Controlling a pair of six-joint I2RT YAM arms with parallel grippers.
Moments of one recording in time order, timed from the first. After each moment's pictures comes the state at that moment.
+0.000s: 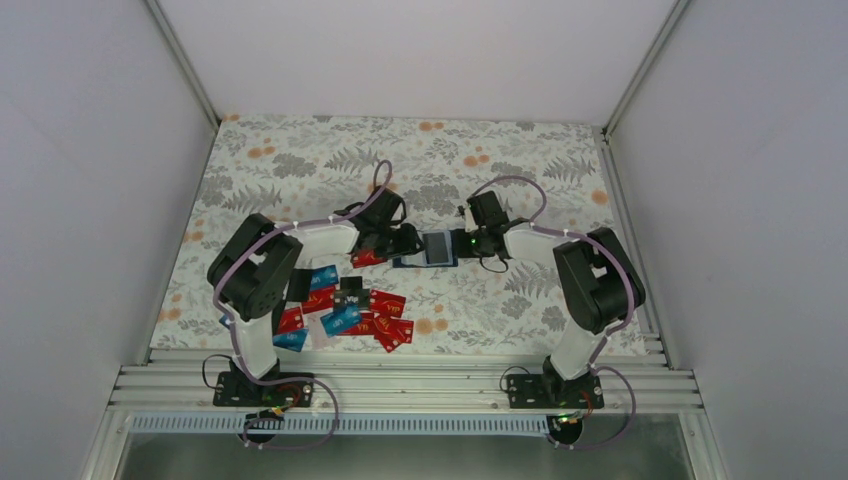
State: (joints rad) left arm -0.63 1.87 1.08 -0.18 0.35 -0.74; right arm 0.45 1.75 0.90 -0.18 -0.19 0.37
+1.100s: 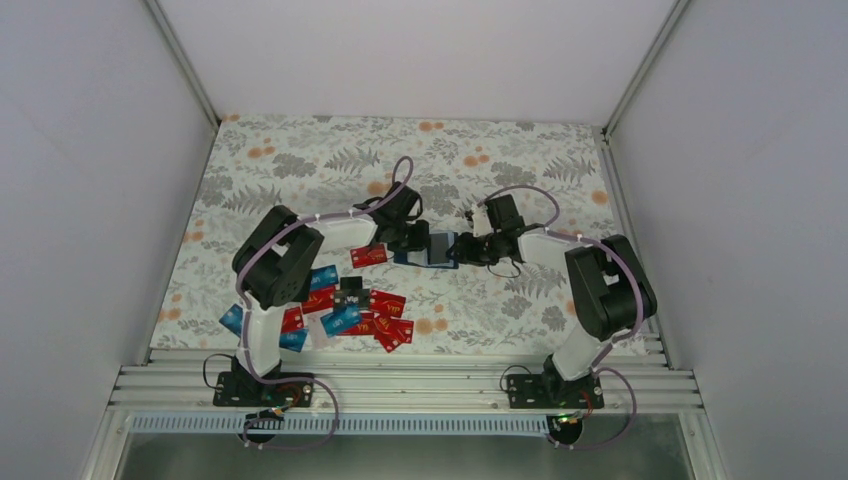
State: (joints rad) left arm -0.67 2.01 1.24 -0.21 0.29 -0.67; right arm 0.37 1.67 0.82 -0.18 -0.52 0.42
